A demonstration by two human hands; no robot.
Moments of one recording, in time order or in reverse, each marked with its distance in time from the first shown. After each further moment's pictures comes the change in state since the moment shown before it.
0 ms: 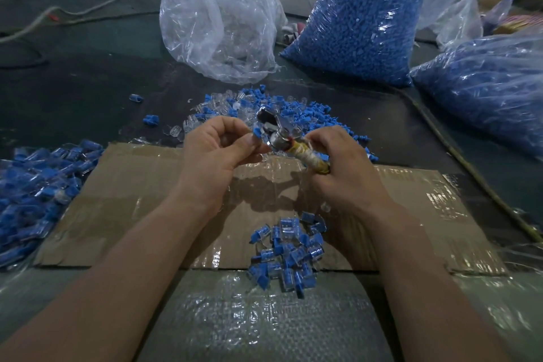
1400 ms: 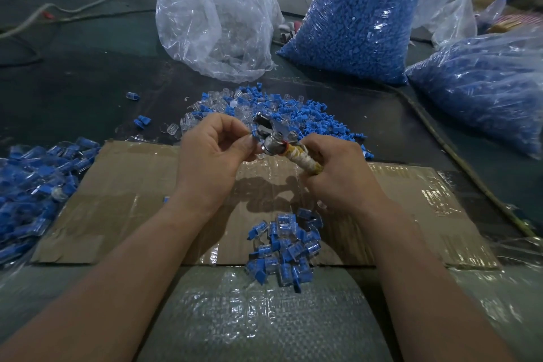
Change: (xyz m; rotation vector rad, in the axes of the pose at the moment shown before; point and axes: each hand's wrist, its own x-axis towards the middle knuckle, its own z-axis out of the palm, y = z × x) left_hand -0.009 0.005 0.005 0.370 0.060 0.174; right_hand -0.002 -0.014 -0.004 0.032 -0.076 0.082
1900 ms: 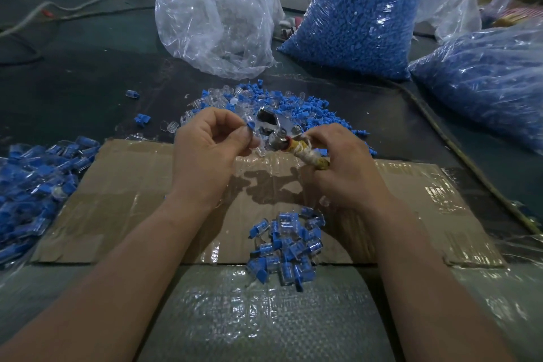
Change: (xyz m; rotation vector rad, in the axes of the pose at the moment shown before) left_hand 0.001 0.001 -0.002 -0.056 0.045 -0.041; right_hand 0.004 0.018 0.005 -0.040 0.075 -0.059
